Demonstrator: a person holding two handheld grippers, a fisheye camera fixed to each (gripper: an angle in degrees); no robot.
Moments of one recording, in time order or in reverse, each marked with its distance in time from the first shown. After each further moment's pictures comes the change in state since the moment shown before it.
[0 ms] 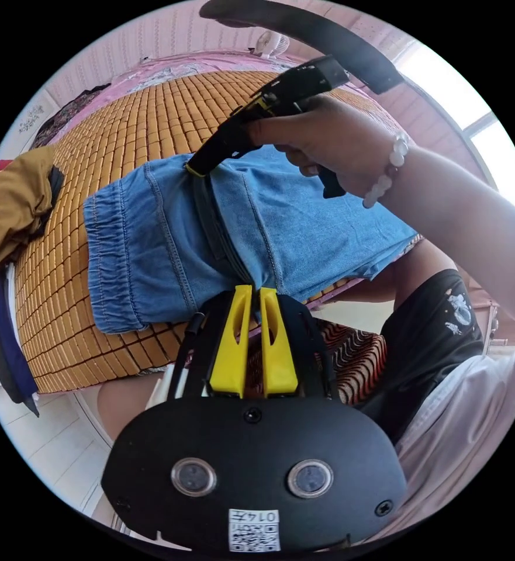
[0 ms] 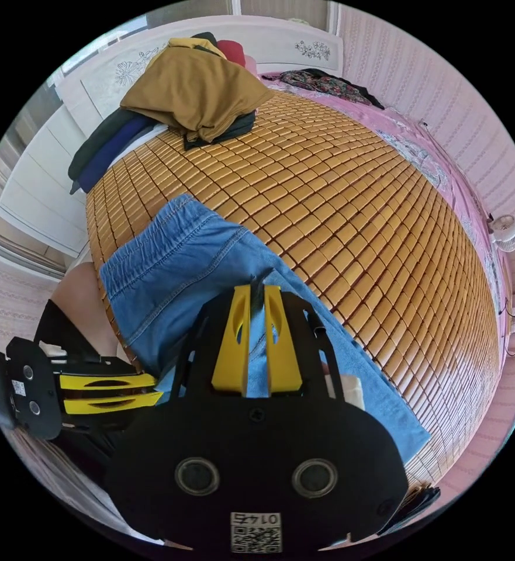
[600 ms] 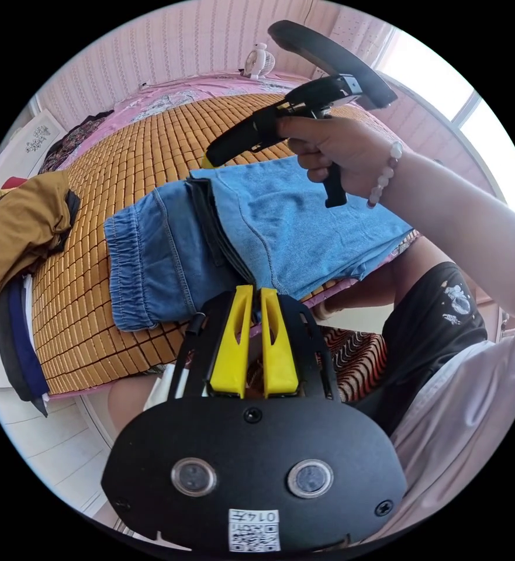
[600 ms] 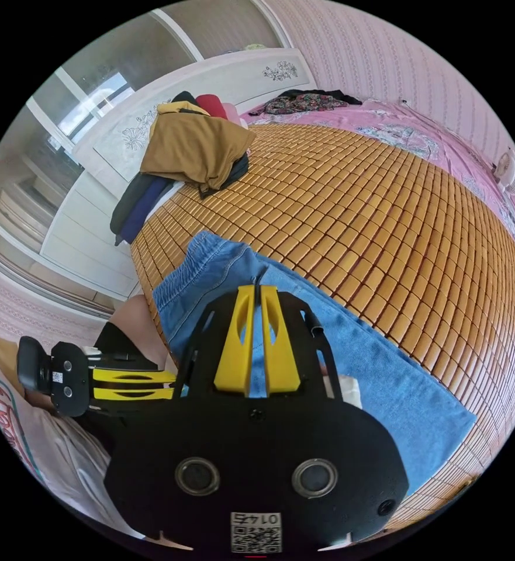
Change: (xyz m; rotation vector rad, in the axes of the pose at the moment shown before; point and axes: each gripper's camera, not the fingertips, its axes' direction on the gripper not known) left arm 0.020 0.019 -0.020 0.095 -0.046 0.033; right arm 0.038 0.053 -0.052 0.179 -0.237 0.160
